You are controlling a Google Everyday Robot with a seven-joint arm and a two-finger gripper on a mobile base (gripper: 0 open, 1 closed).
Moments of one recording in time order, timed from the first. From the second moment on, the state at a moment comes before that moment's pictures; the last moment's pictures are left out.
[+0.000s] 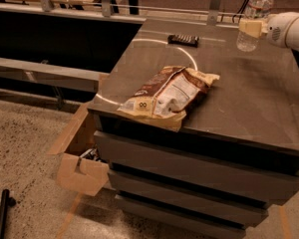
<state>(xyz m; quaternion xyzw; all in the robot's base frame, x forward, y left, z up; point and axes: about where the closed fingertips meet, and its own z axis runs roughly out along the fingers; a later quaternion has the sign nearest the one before) 0.784 -0.331 0.956 -0.17 0.75 0.11 0.63</state>
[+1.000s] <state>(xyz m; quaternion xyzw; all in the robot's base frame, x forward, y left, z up) 0.849 -0.269 0.947 -0.20 0.76 0.10 0.60</state>
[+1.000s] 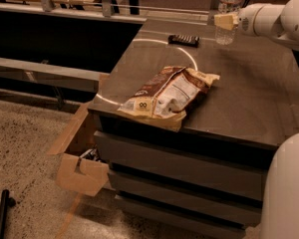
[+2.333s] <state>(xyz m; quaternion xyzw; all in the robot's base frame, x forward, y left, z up) 0.885 -0.249 0.924 -0.19 0.76 0.14 0.60</state>
